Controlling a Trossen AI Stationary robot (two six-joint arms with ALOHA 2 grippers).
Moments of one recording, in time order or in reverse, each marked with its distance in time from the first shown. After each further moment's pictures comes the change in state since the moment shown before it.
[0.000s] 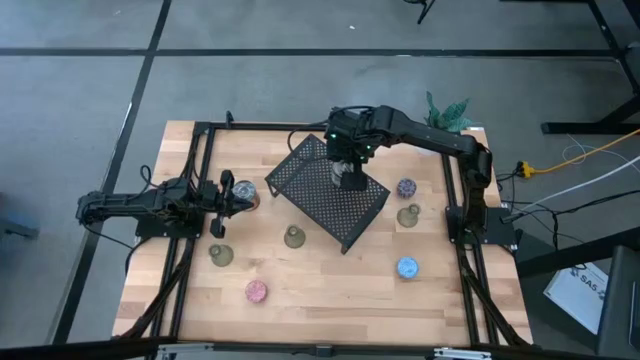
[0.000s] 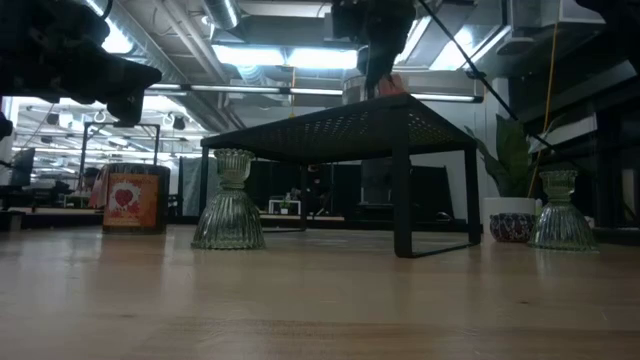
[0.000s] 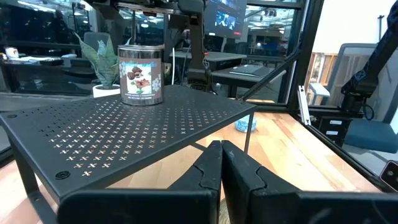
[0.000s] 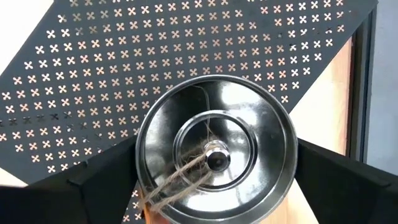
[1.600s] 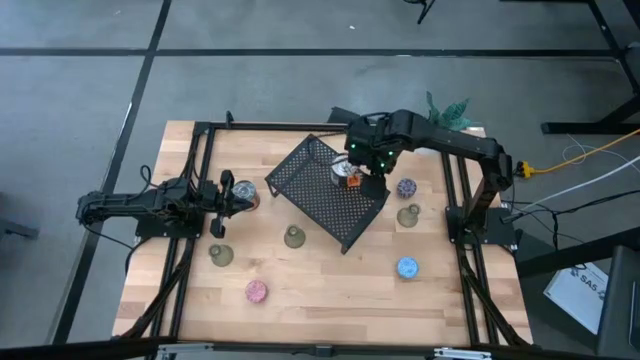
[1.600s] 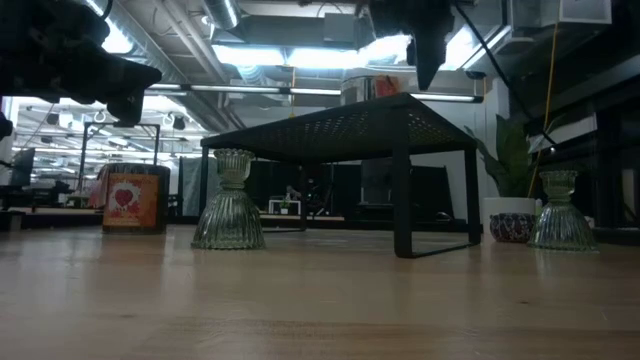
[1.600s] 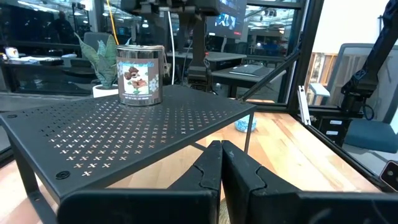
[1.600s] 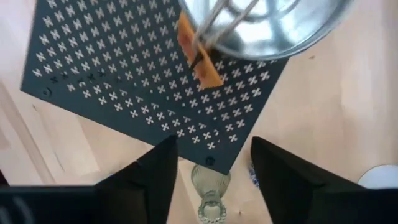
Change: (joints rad) left arm 0.000 0.000 0.000 0.000 0.000 0.000; right arm 0.035 -0.149 -0.155 -0.167 -0.044 0.304
